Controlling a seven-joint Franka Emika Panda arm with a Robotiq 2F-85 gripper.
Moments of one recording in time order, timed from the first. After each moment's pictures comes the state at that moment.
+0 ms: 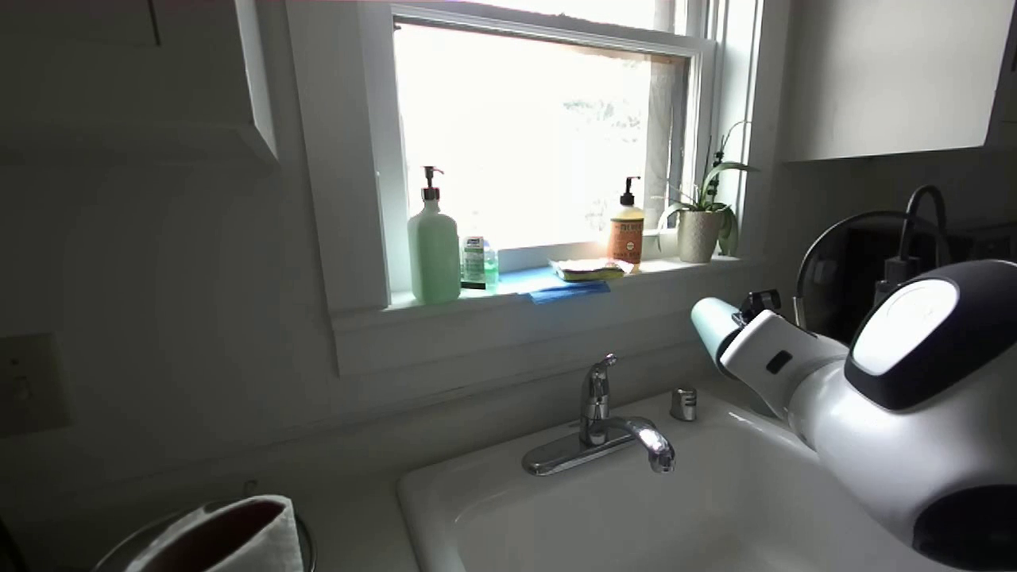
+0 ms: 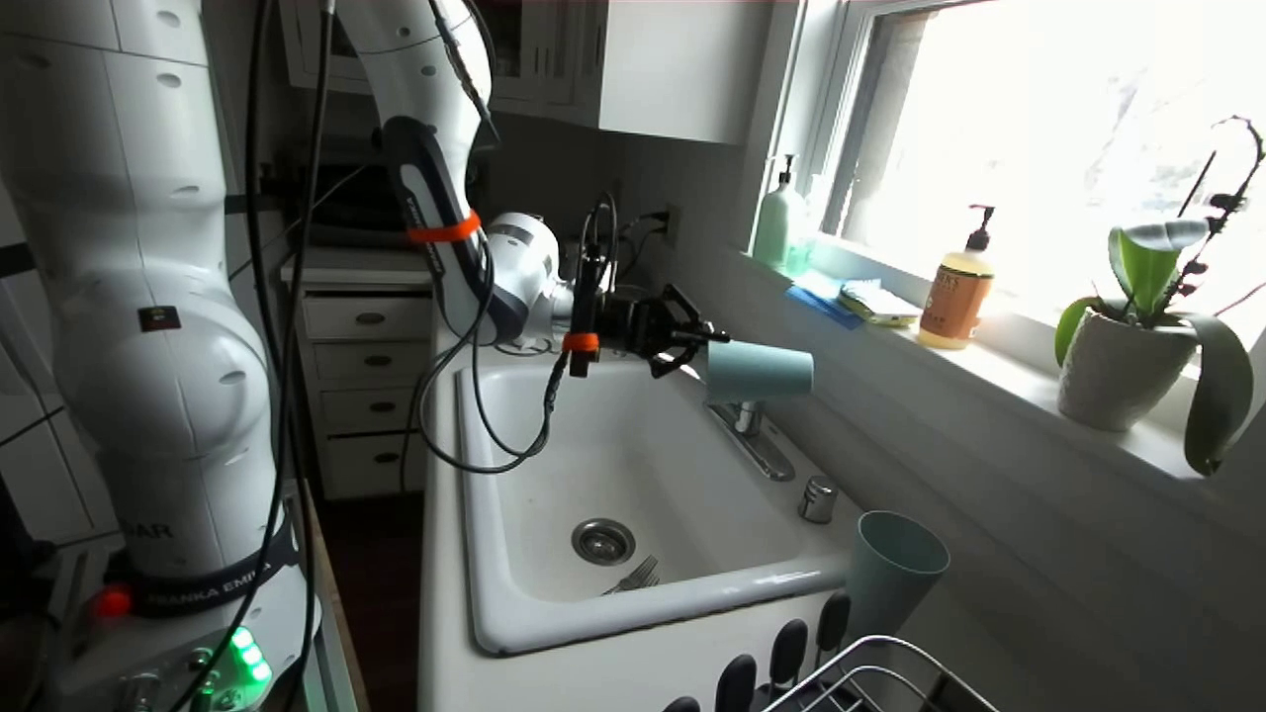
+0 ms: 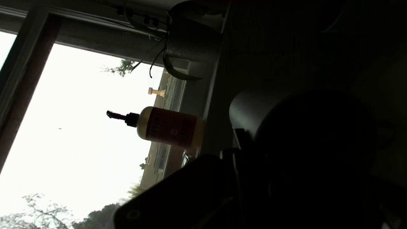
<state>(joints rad) 0.14 0.03 0.15 -2.58 -1.93 1.72 0.90</state>
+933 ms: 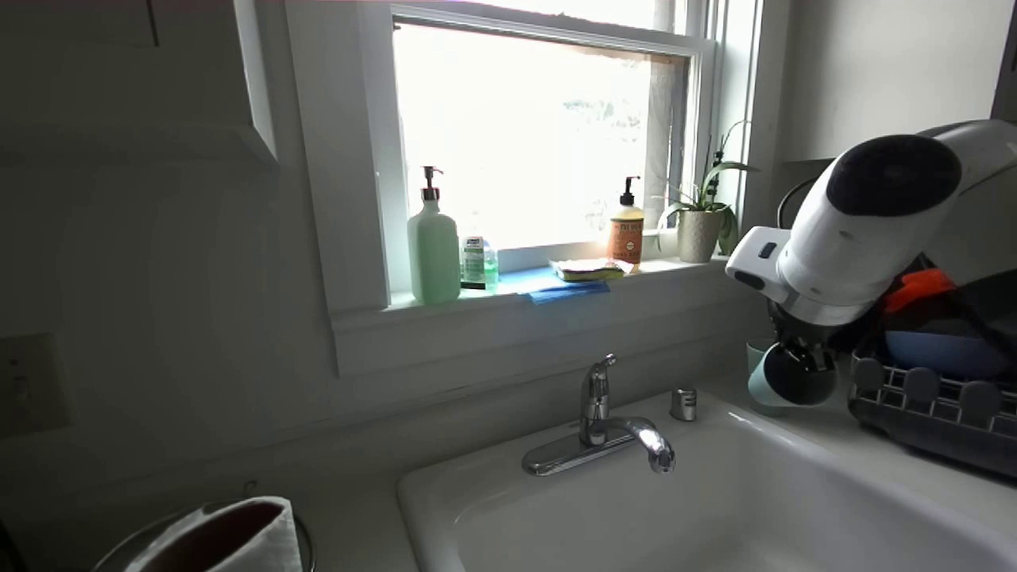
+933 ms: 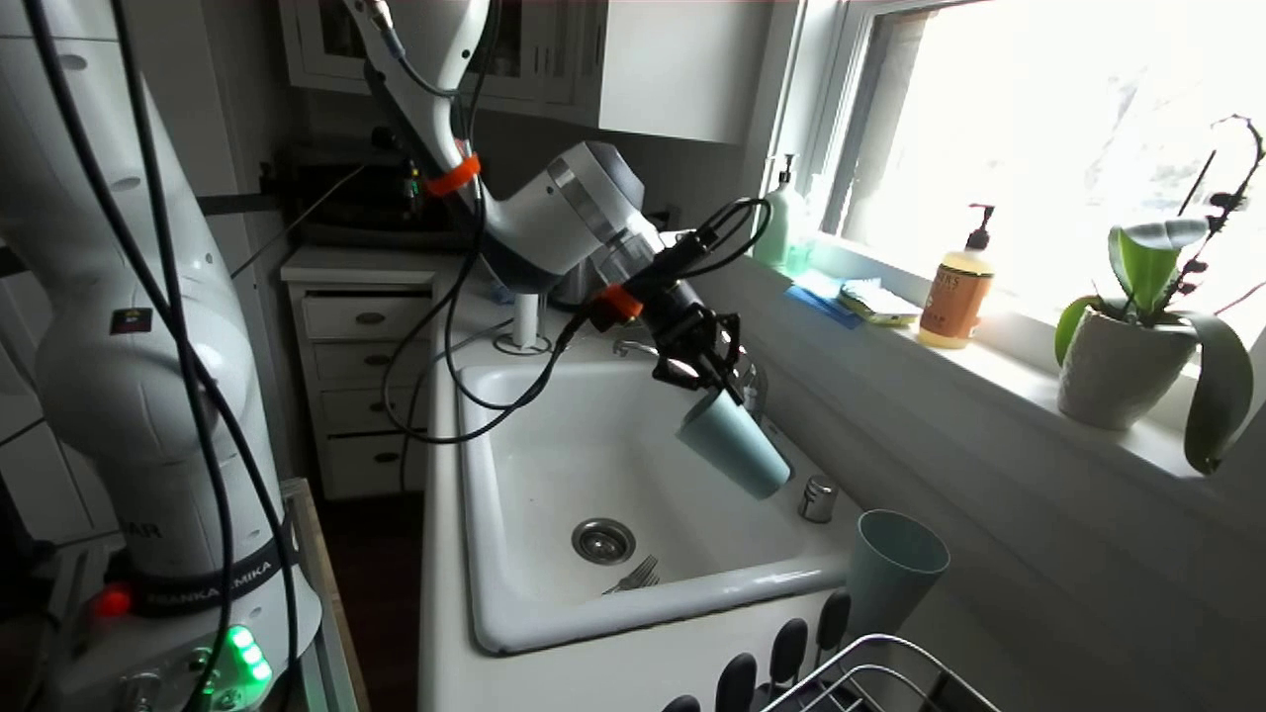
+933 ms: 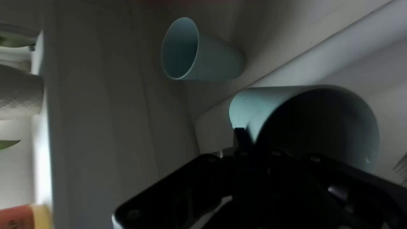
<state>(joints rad) 0.00 -0.16 -0.06 -2.49 -1.27 2.33 0.16</state>
